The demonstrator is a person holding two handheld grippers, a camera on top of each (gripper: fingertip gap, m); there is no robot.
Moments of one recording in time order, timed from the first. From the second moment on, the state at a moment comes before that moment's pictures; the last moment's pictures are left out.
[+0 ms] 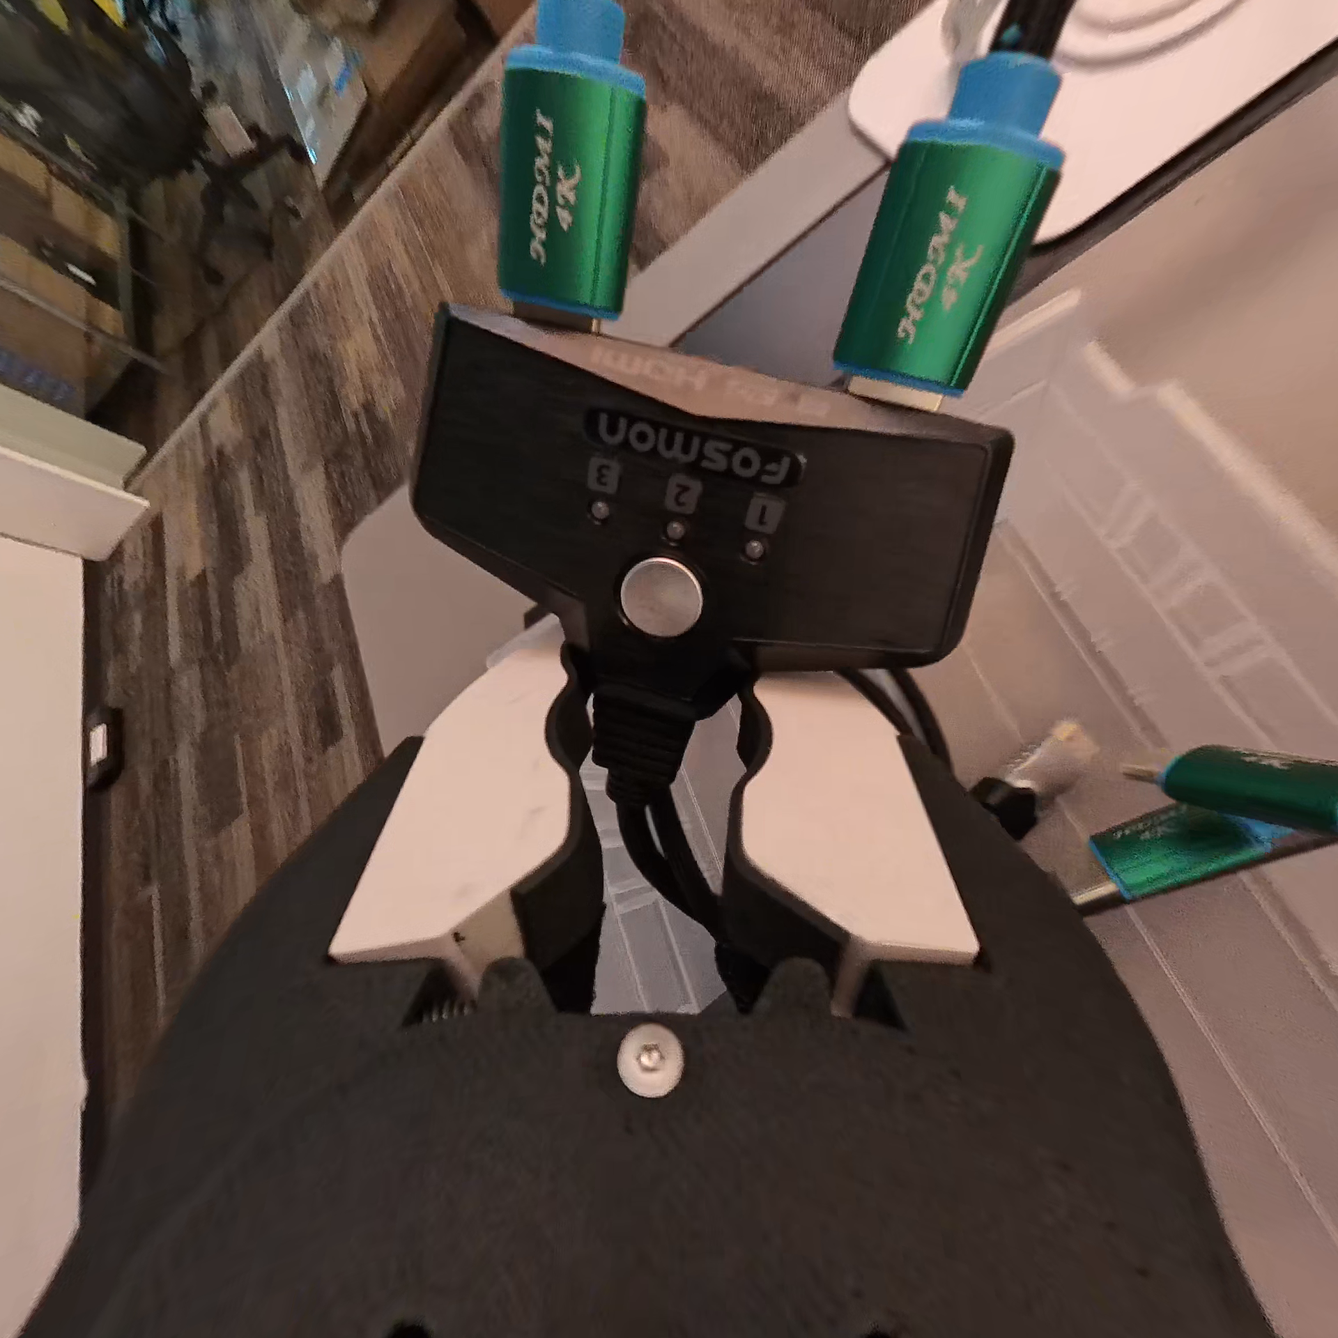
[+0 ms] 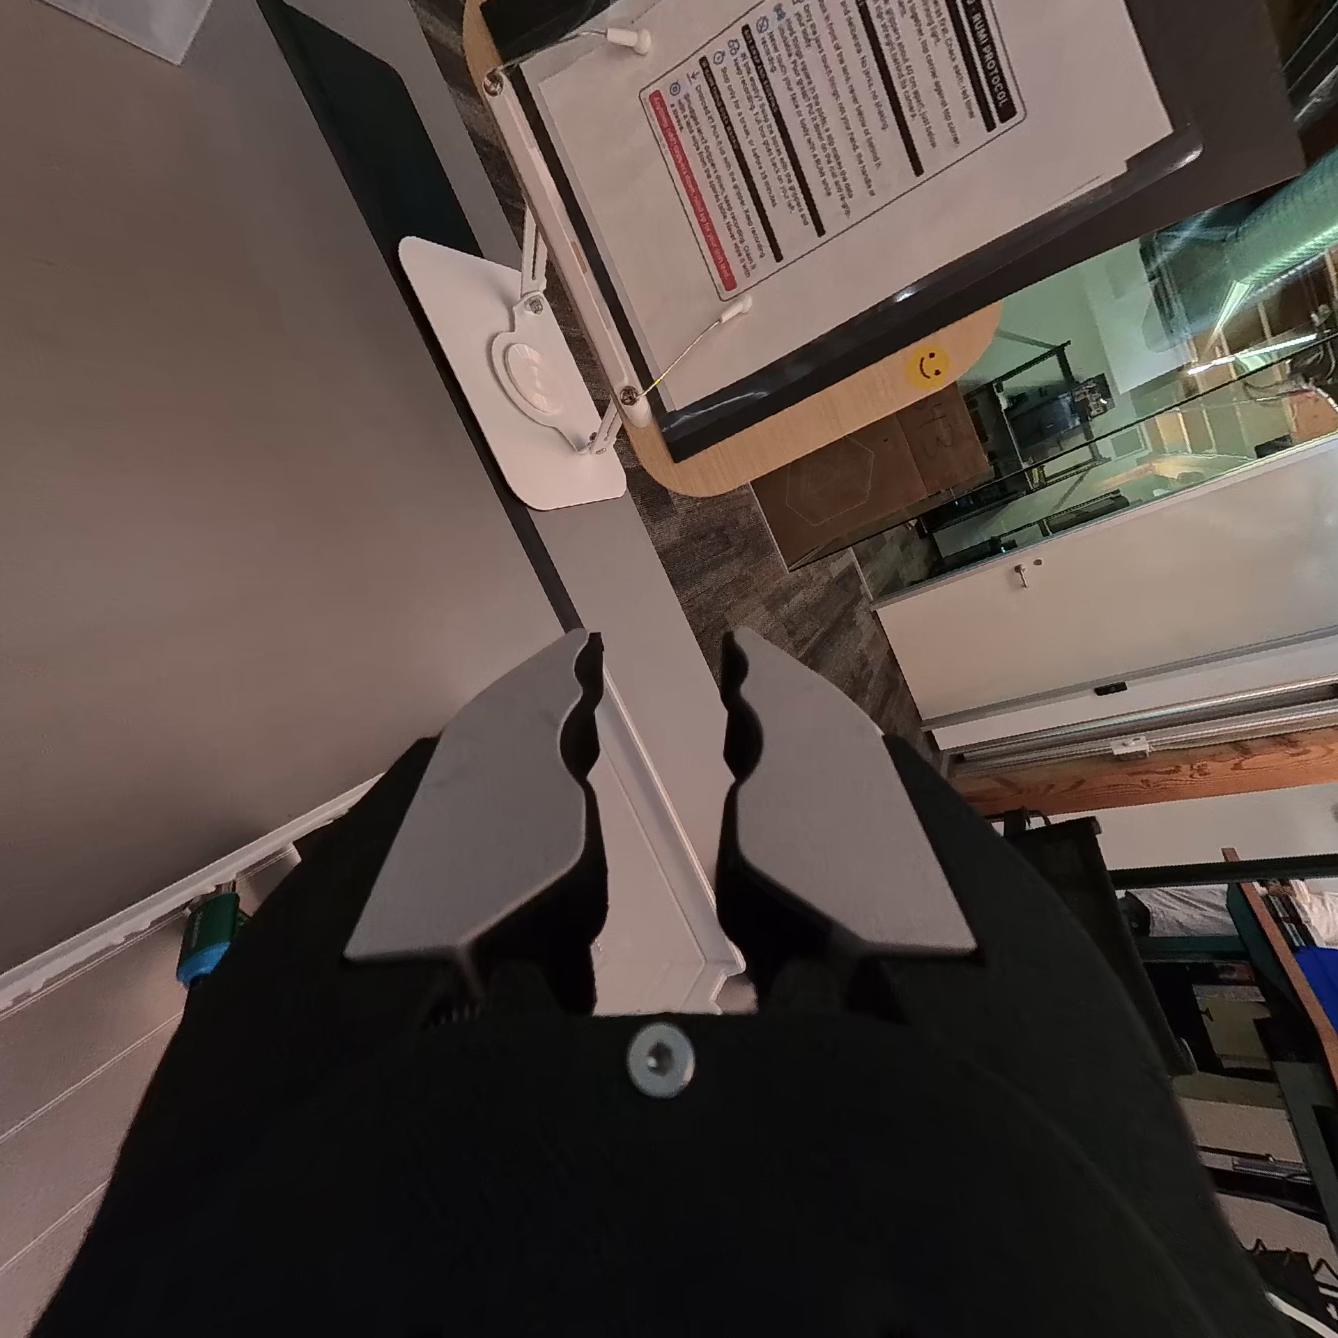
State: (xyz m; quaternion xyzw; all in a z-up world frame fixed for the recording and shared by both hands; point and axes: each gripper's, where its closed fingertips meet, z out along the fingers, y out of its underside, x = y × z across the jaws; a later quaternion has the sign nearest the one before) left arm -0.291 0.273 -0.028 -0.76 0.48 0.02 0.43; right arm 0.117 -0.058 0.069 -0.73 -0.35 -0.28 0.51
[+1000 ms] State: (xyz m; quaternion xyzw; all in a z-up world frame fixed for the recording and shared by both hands) left arm -0.109 -0.076 0.064 -0.34 0.76 -0.44 0.33; right arm -0.055 -0.061 0.100 -0.52 -0.49 -0.03 0.70
